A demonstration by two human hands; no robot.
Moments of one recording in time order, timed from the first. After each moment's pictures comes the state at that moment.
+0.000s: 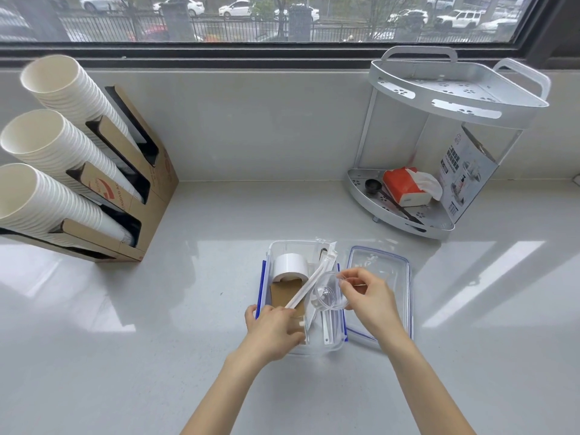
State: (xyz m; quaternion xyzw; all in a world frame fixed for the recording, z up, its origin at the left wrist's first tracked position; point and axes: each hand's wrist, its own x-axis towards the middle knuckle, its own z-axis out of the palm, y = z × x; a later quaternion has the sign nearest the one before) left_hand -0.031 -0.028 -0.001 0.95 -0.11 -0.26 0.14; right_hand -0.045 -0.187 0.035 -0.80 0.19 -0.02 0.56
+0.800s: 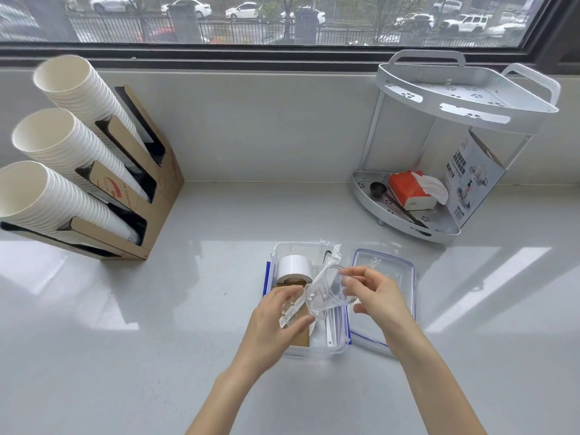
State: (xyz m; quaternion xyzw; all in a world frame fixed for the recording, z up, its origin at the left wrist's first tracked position) left_hand -0.045 -0.014 0.012 0.86 -0.14 -0.03 0.49; right_hand -0.049 -0.189 0.055 -0.73 0.16 0.03 0.66
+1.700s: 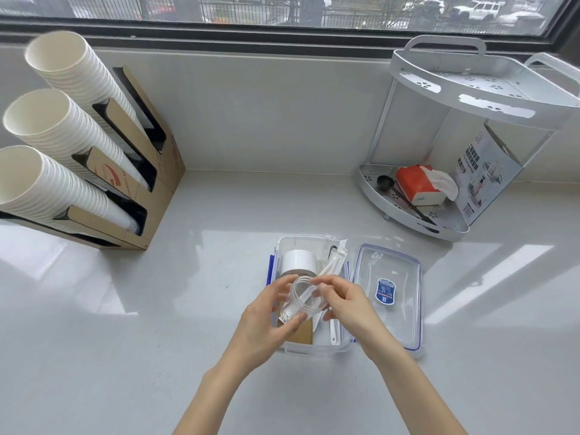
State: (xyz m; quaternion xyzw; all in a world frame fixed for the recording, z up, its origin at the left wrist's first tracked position) left_hand -0.044 0.002 0.014 0.84 -0.13 -0.08 0.52; right_hand -0.038 -0.156 0.027 -0.77 0.12 0.12 0.62
